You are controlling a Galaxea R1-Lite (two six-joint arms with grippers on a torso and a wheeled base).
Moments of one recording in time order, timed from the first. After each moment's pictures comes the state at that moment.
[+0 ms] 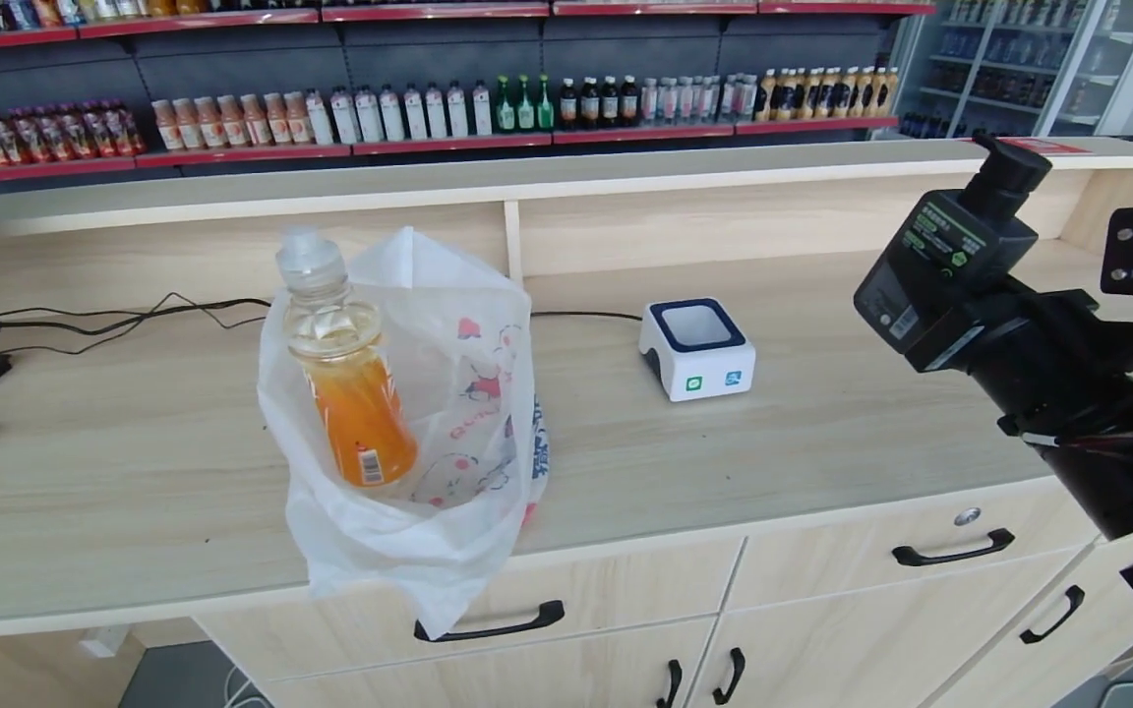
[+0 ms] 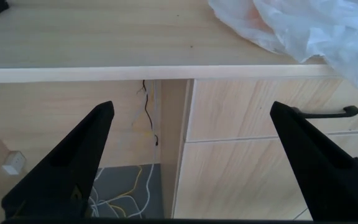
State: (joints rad) left arm 0.00 0.00 0.00 -0.01 0.00 0.00; right arm 0.31 1.67 -0.52 -1.57 -0.06 -0.04
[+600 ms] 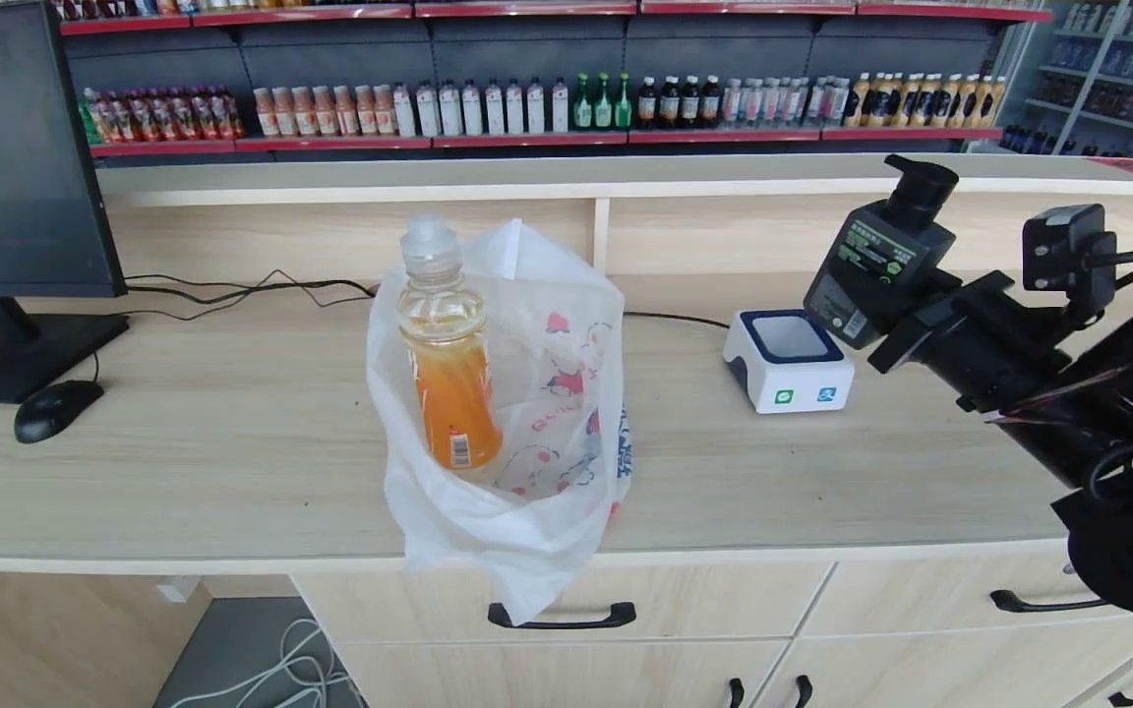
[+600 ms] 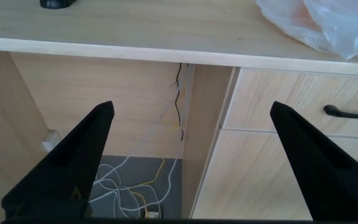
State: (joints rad) left arm 0.00 0.00 0.00 0.00 0.00 0.00; right arm 0.16 1.83 -0.68 -1.57 0.34 -0.04
